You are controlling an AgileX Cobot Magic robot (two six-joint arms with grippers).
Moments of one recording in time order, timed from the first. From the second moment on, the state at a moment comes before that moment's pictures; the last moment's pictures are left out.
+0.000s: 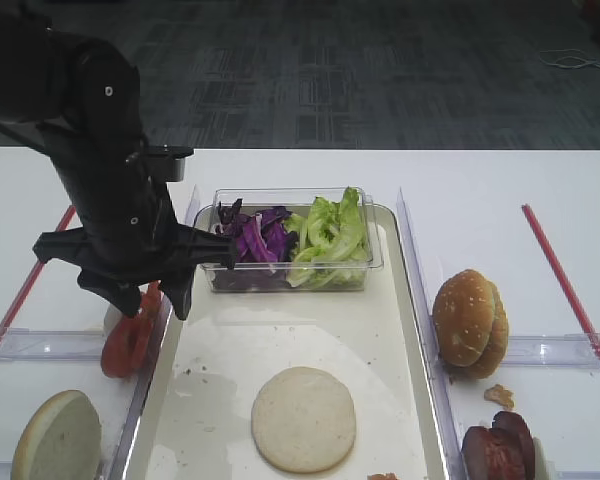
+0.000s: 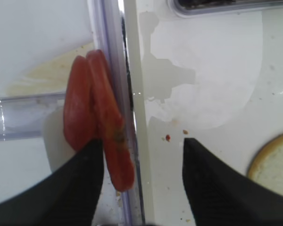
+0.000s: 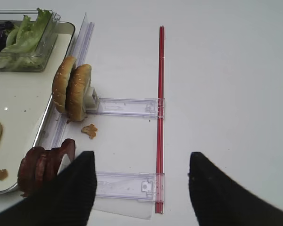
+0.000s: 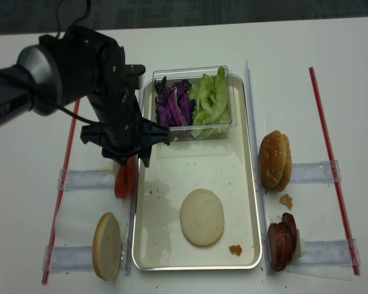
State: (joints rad) left arm -0.48 1.77 -1.19 0.00 0.96 -0.41; right arm -0.02 -0.02 -0.47 0.12 1.14 -0.08
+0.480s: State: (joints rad) left arm -0.48 1.83 -1.22 0.00 0.95 -0.41; right arm -0.02 -0.02 -0.47 0.12 1.14 -0.08
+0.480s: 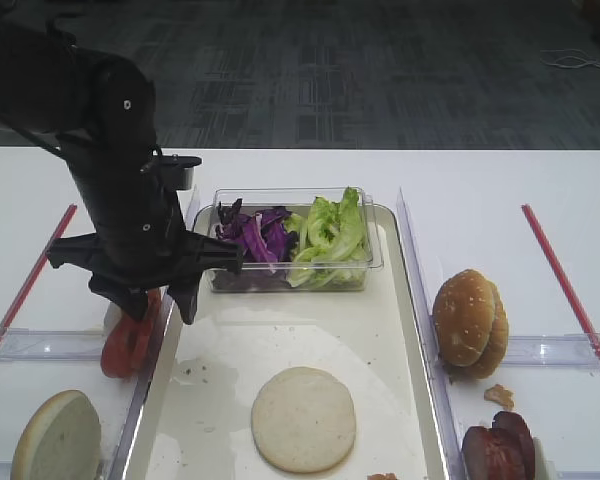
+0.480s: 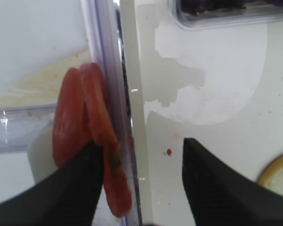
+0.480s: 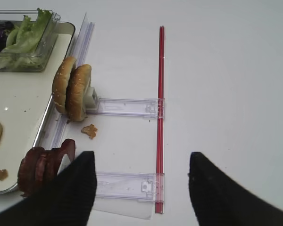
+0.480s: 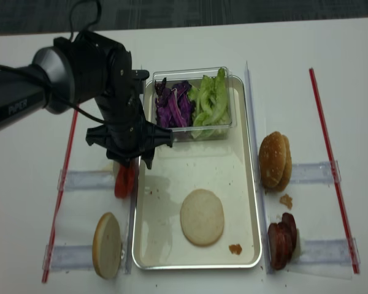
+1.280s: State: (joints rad) left arm -0.47 1.86 -1.23 0.02 0.97 -0.41; right arm -0.02 -0.02 -0.47 0.12 1.14 -0.08
